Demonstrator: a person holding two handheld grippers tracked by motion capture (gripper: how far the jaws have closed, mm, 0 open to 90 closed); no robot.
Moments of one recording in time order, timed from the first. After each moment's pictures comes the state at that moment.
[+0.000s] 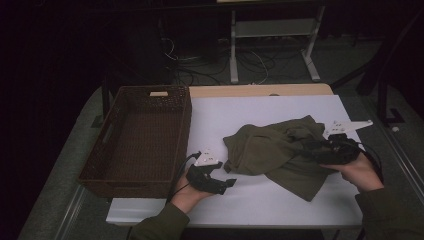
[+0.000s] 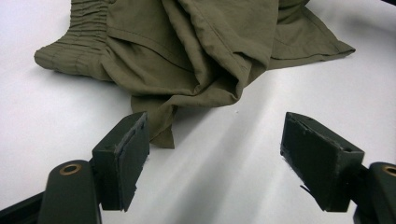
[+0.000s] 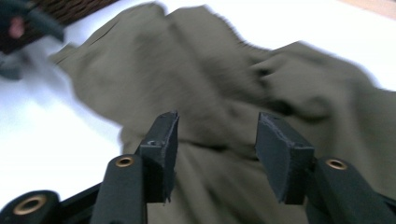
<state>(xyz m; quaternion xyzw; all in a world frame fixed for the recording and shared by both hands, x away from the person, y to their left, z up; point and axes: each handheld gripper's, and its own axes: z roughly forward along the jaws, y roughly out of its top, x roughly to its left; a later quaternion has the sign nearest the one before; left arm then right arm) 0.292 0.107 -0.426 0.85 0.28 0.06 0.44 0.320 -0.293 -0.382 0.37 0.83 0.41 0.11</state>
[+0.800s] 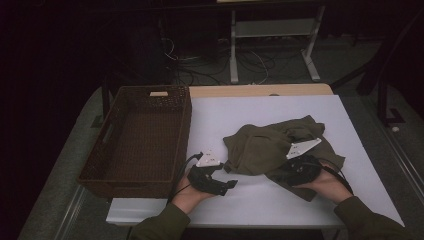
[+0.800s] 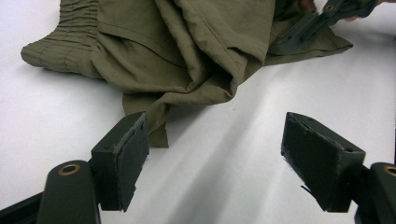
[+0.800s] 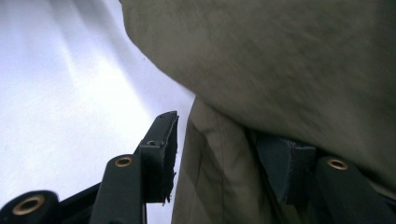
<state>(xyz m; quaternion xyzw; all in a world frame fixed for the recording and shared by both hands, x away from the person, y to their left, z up) 0.291 0.104 -0.429 0.85 0.28 0.06 0.44 0.314 -0.216 -0.436 0.28 0.89 0.35 0.05</state>
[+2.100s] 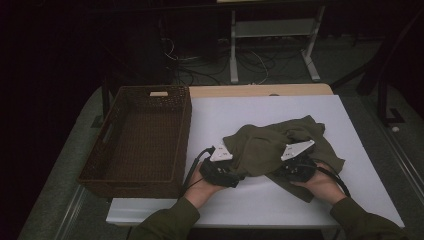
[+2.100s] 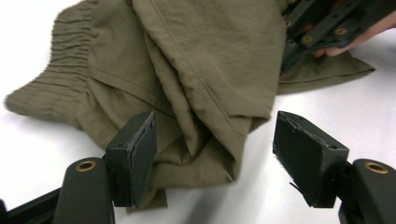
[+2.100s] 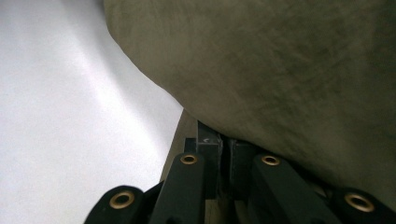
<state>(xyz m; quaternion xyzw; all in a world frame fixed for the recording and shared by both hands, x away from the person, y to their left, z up) 0.310 0.069 -0.429 0.85 0.27 0.08 0.44 0.317 -0.207 -0.444 0.27 0.90 0.34 0.07</state>
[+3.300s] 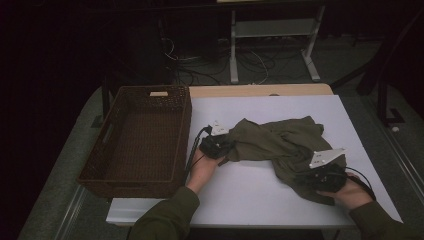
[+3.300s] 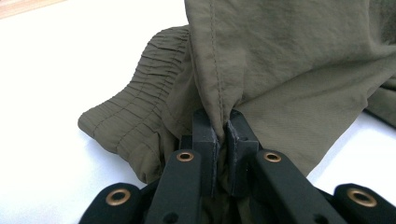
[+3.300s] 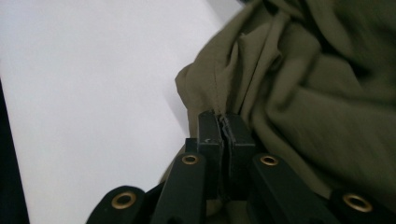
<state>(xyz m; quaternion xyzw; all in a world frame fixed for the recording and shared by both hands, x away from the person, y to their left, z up) 0.378 0.073 -0.432 0.83 0.34 0.13 0.43 0.282 -0.270 -0.431 0.28 0.90 0.34 0.06</state>
